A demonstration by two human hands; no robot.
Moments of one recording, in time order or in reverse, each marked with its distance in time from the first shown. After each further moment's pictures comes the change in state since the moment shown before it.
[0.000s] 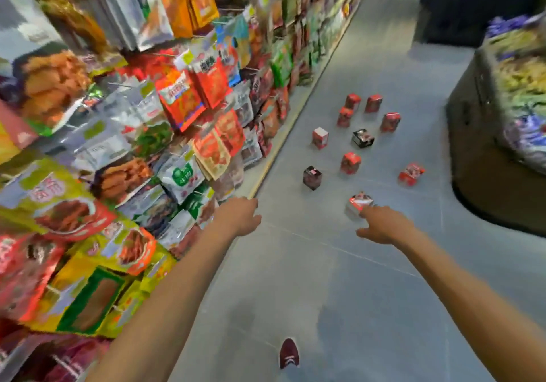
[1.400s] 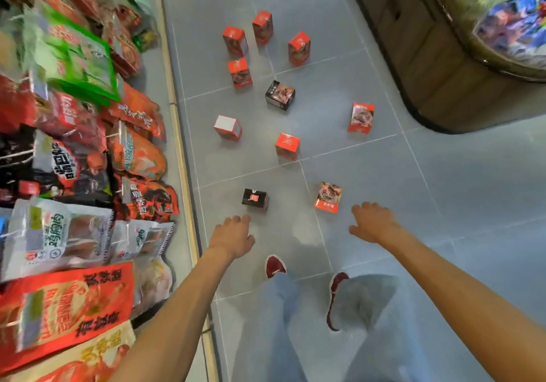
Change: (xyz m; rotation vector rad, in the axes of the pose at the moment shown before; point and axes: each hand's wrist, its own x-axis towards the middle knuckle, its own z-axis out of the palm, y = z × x) left_hand 0.723 0.078 0.017 0.238 -0.450 0.378; right_hand 0.556 0.194 -0.030 0.305 -0.367 0.412
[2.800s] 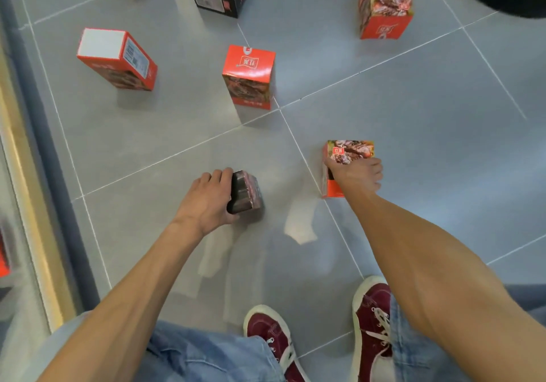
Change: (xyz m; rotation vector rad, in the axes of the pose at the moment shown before) left_hand 0.488 -0.041 0.267 0.162 0.293 0.317; right_hand 0.546 -0.050 0.288 1.057 0.366 0.937
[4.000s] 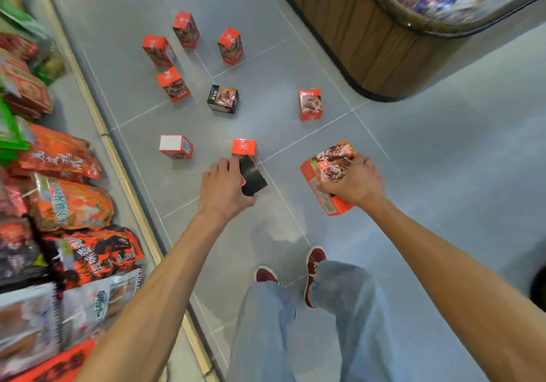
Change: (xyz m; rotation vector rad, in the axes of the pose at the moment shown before) left_hand -0.228 0.140 -0.483 -0.059 0.258 -0.112; right_hand -0.280 -0.007 -0.540 -0.201 -0.101 -0.499
